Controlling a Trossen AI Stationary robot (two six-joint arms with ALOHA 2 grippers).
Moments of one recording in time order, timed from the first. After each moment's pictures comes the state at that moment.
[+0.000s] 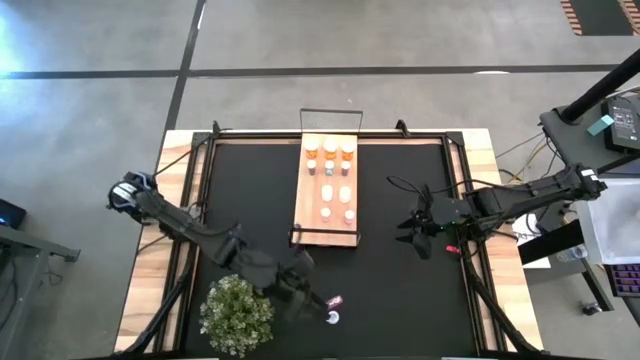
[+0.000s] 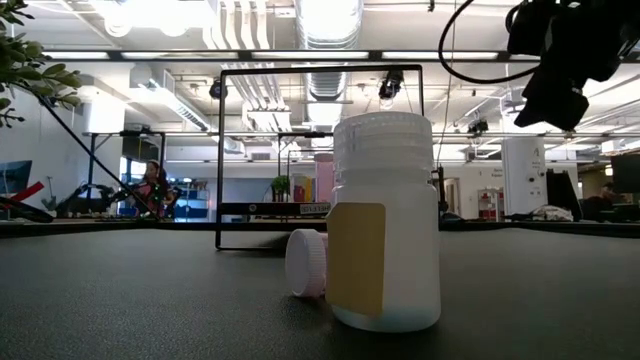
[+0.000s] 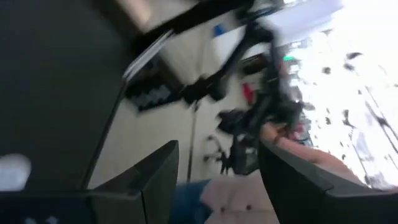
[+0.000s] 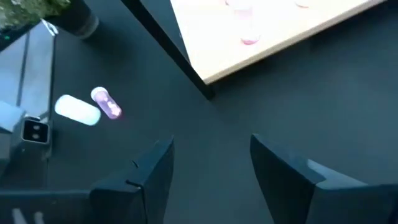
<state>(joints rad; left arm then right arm) -0.51 1.55 1.26 0.11 -0.03 -1.20 0.22 0.79 0.55 -0.48 0.07 0.65</state>
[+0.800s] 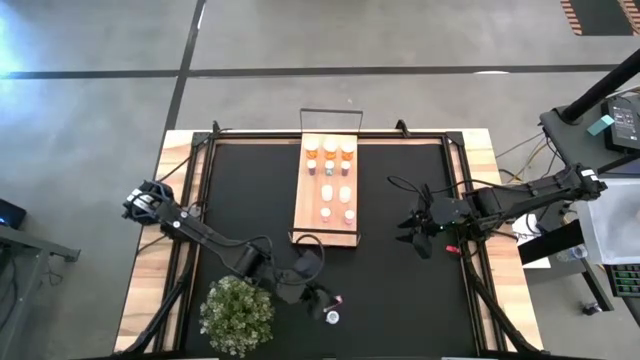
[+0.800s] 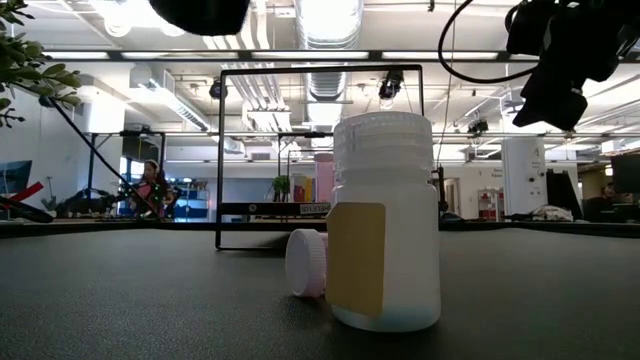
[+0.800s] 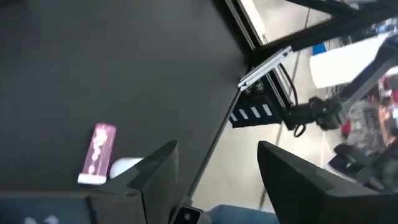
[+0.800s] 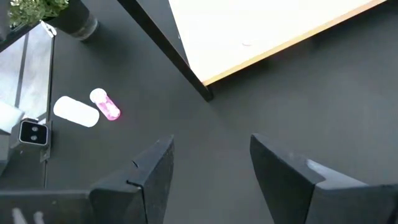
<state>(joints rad) -0.51 1.70 1.32 -0.18 -0.22 -1.28 0.22 0.79 0.55 -0.47 0.07 0.64</state>
